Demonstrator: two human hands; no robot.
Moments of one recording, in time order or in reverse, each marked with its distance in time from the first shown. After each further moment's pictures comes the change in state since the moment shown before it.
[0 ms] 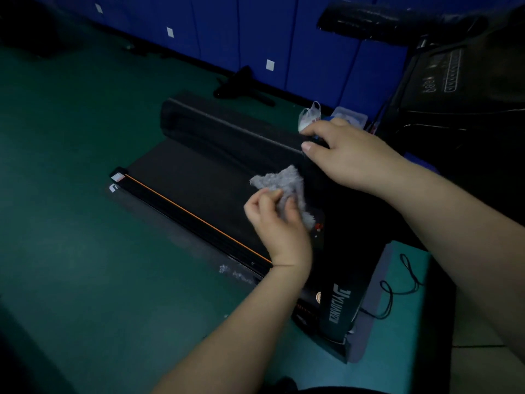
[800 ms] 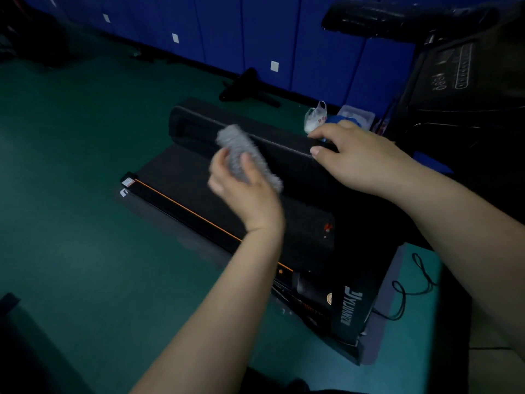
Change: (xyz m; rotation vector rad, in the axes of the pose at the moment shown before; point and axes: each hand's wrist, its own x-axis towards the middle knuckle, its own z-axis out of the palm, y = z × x) left_hand 0.078 0.028 -0.012 -0.040 0.217 -0.002; right_hand 0.000 -0.002 0.001 -0.004 0.011 0.006
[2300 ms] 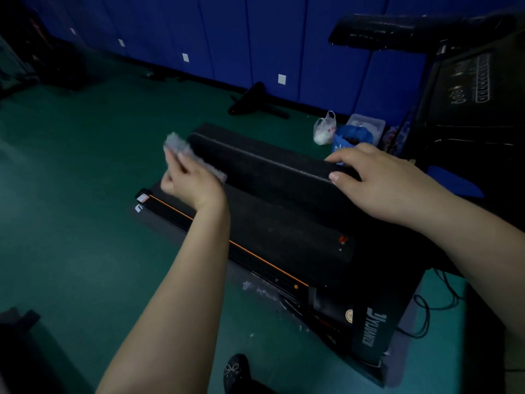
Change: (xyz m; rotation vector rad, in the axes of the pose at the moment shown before) left_hand 0.136 -0.019 -0.005 -0.025 0.142 -0.170; right_hand 0.001 0.004 0.003 -0.009 0.021 -0.035
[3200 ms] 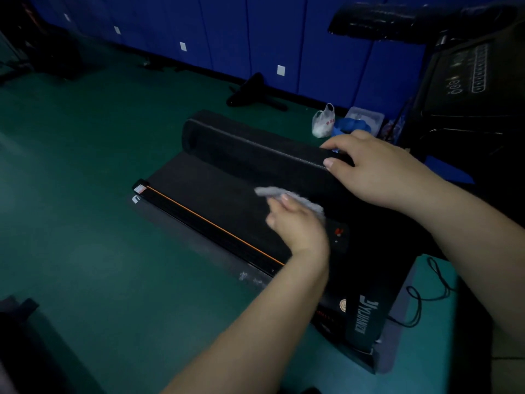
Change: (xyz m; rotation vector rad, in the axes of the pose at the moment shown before) left_hand -0.182 -0.020 -0.006 0.149 -0.375 -0.425; right_hand 0.002 0.000 0.001 -0.011 0.022 0.019
